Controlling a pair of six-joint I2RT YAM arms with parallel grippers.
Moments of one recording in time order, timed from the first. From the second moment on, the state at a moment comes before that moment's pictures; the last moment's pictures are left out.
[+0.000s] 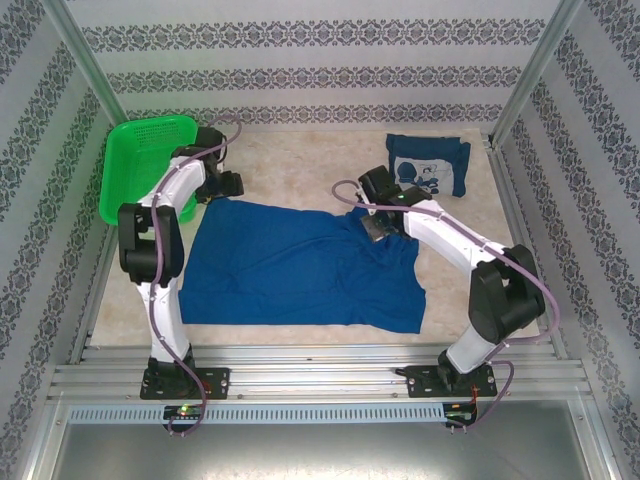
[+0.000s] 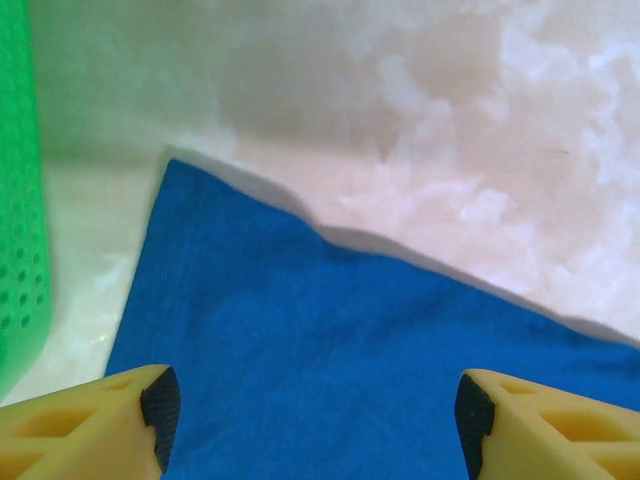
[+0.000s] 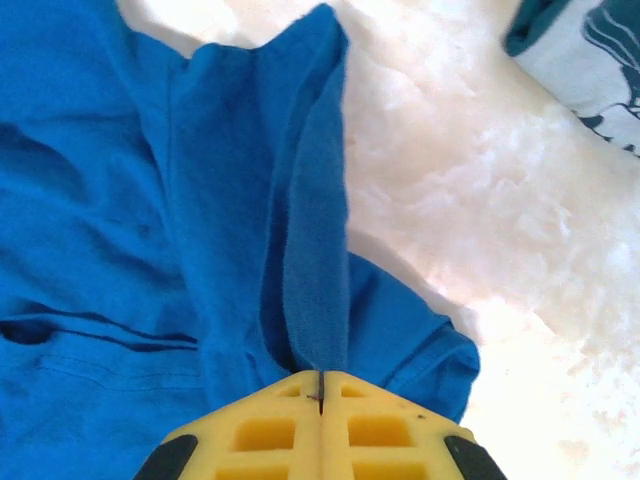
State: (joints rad) left arm -0.04 2.10 1.76 -0.87 -0.02 -0.28; right arm 0.46 1.63 1.25 -0.76 0.22 -0.02
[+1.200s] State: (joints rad) left arm -0.04 2.45 2.12 -0.96 -0.25 -0.33; right arm 0.29 1.45 1.14 -0.80 0.22 -0.03
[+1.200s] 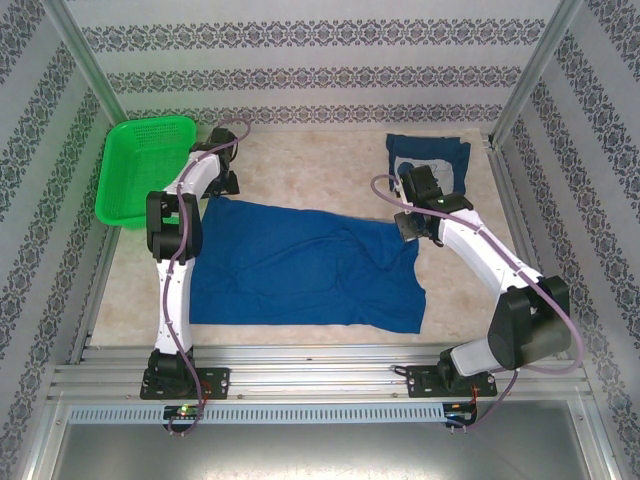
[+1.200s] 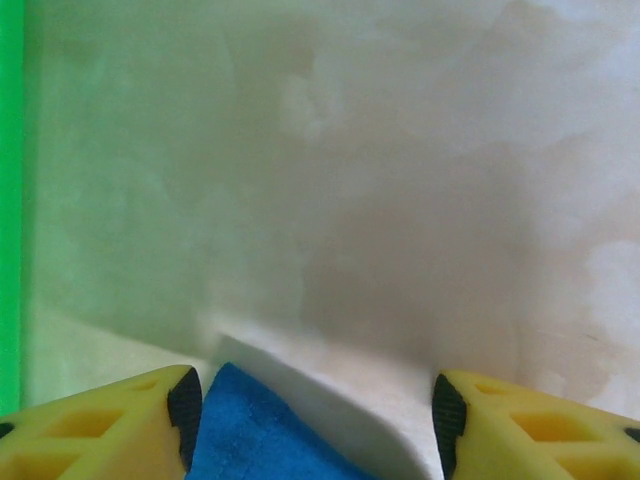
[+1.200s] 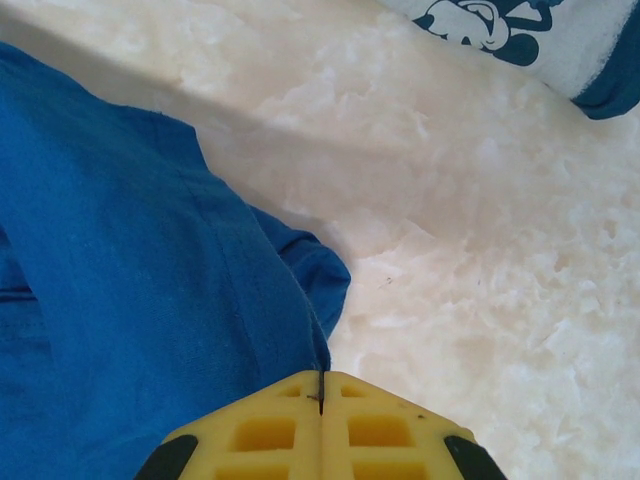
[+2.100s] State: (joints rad) left arm -0.02 2.45 2.13 -1.02 -0.26 -0.34; right arm 0.28 1.46 1.13 -0.81 0.22 -0.03
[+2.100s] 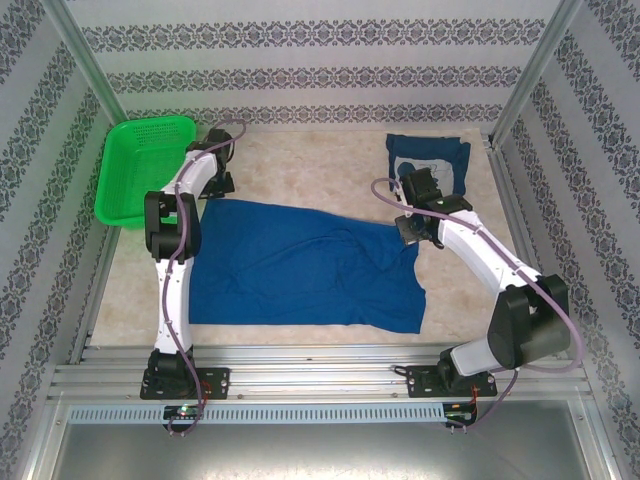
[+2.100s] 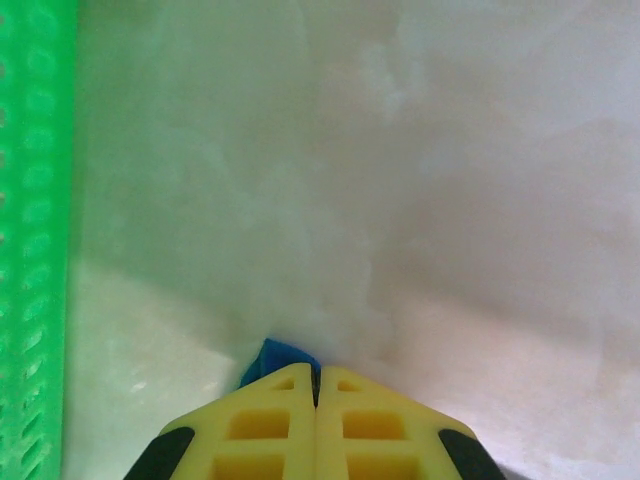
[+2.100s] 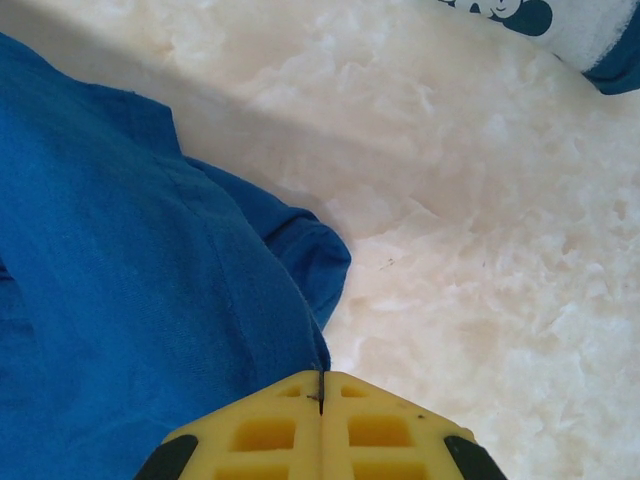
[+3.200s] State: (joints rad) left arm -0.01 1.94 1.79 -0.86 -0.08 -0.32; right arm 0.13 1.58 1.50 -0.83 -0.10 0.05
